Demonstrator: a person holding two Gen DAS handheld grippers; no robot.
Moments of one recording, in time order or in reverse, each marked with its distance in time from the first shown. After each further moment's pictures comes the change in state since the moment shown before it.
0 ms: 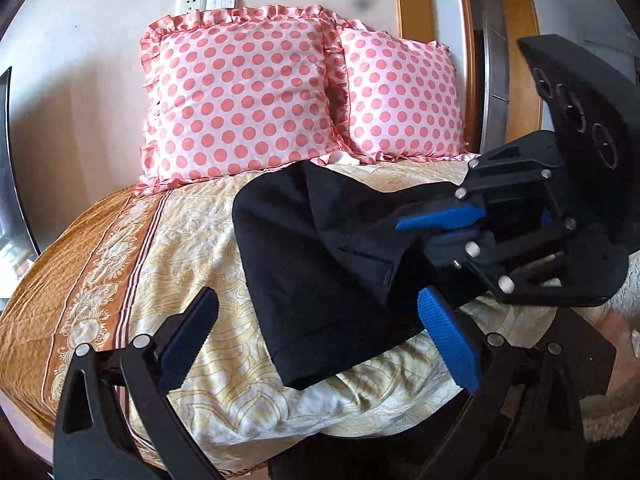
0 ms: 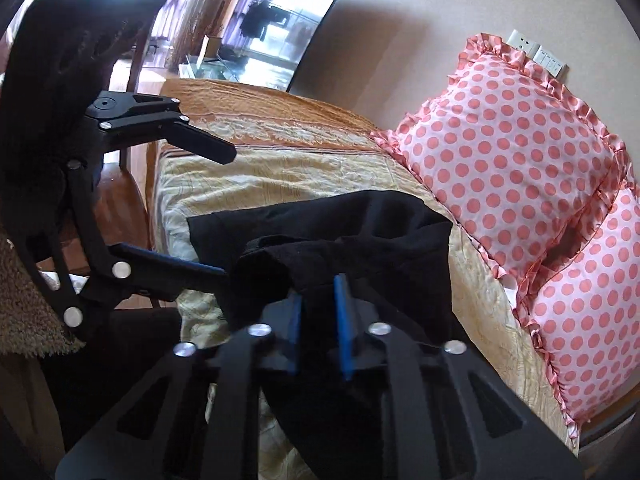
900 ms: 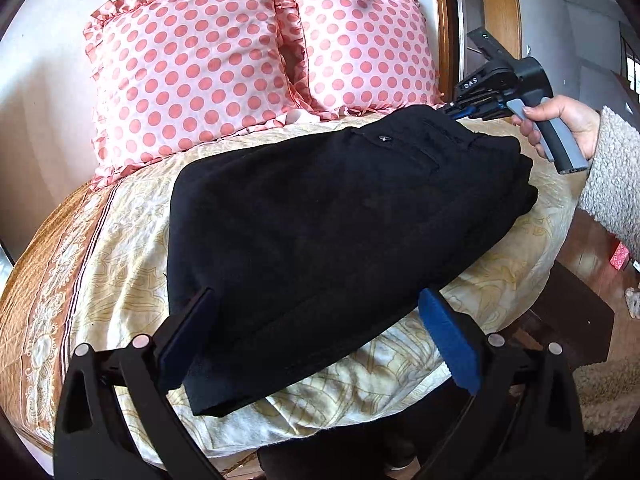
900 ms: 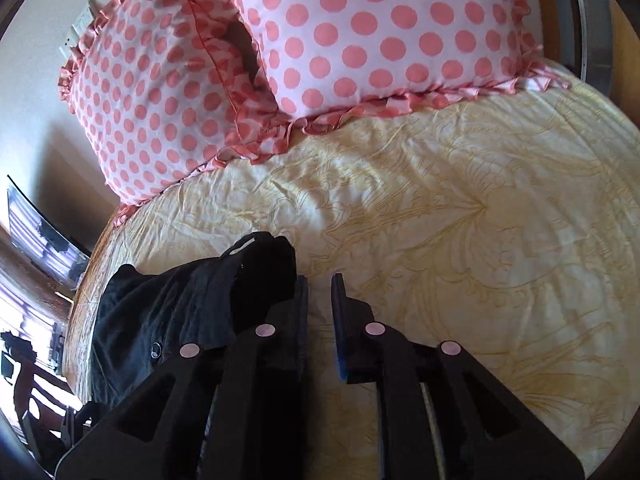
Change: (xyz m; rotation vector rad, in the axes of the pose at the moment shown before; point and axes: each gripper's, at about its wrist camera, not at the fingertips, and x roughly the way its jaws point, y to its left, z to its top) left arm 0.041 -0.021 0.009 0.087 0.150 -0.069; right arm -0.029 -0.274 -0.185 1.233 0.131 -0.171
